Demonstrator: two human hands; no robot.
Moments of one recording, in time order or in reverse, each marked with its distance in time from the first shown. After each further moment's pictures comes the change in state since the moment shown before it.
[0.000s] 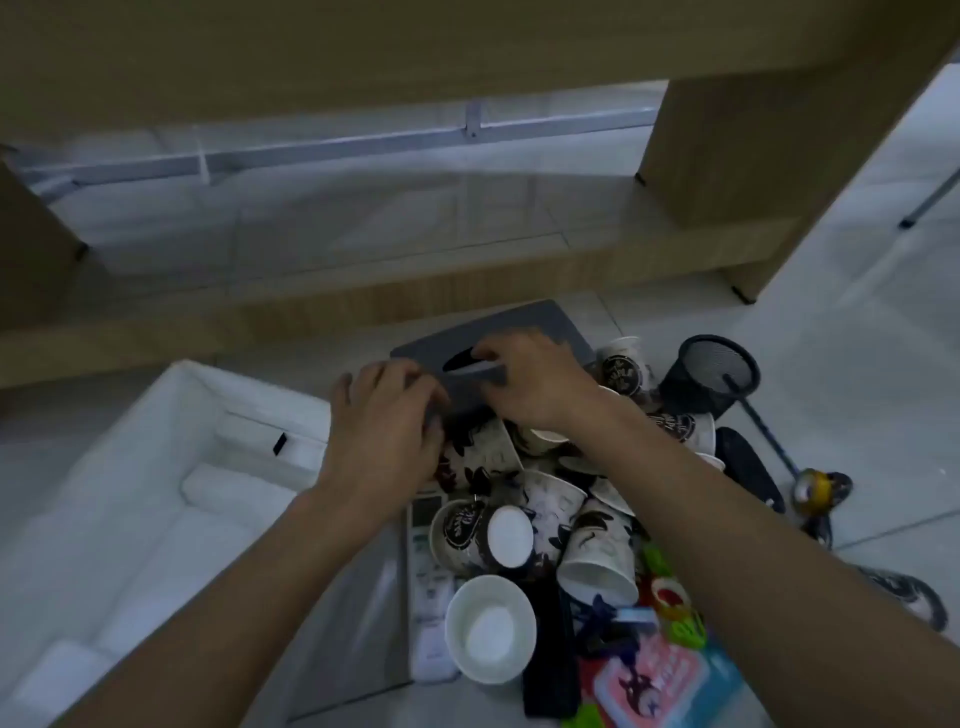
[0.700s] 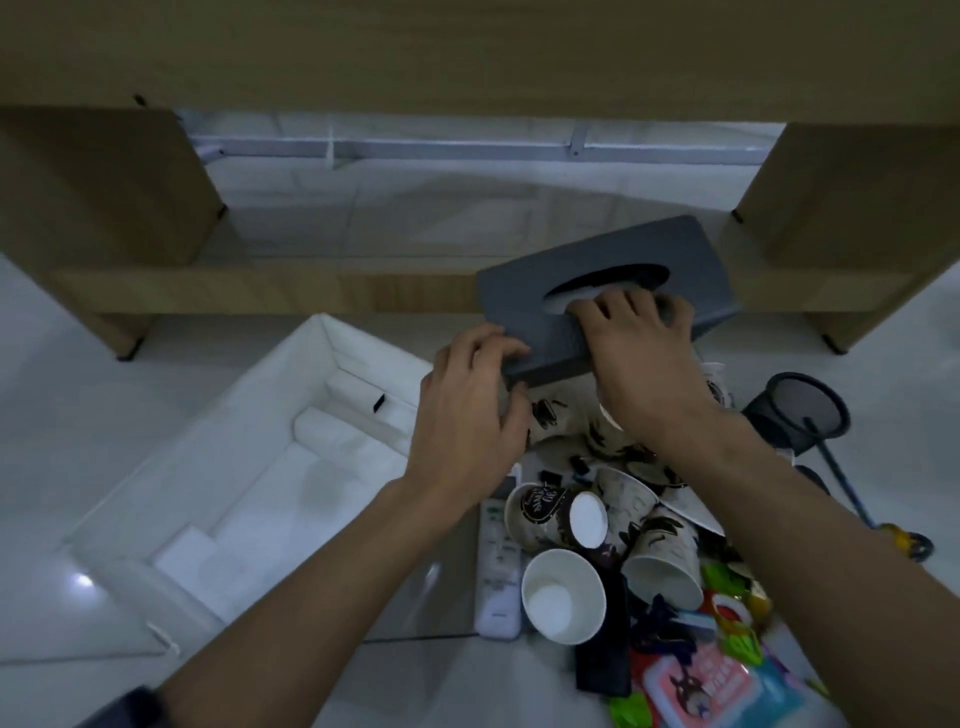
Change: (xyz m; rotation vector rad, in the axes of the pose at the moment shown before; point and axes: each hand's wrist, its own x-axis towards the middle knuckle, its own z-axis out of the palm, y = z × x) left_hand -0.037 -0.003 -0.021 -0.432 0.373 -0.056; right_hand -0.032 -0.055 -0.018 -0.680 0.236 -0.099
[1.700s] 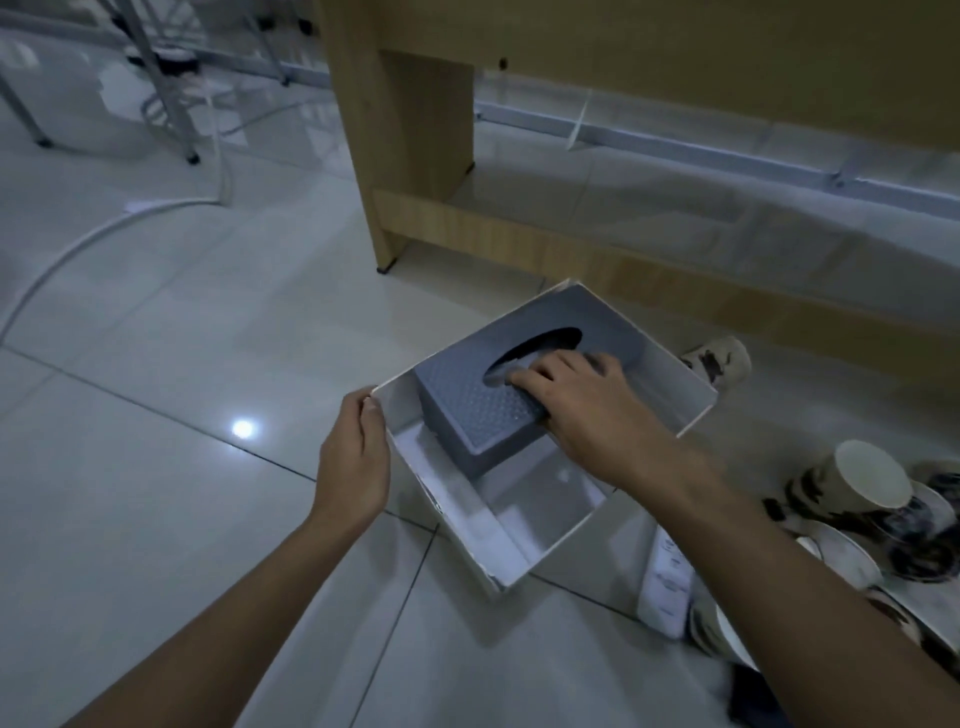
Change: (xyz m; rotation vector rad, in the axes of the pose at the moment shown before) left_hand -0.174 -0.149 -0.164 -0.130 0.420 -0.817; right_hand -0.002 -0.219 -0.003 0.293 -0.106 -0.717
